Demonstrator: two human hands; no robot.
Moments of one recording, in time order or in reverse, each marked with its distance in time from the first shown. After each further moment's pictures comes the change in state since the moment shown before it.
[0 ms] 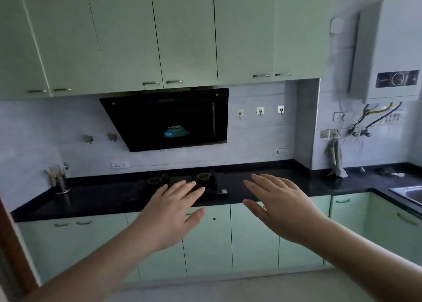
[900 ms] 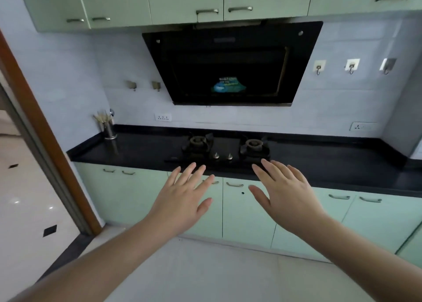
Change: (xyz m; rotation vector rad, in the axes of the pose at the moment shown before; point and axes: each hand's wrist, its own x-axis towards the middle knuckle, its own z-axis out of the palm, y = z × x) left_hand 0.070 -0.205 0.146 0.182 -0.044 -0.140; right_hand 0.223 -0.099 0.168 0.037 -0.045 -0.096
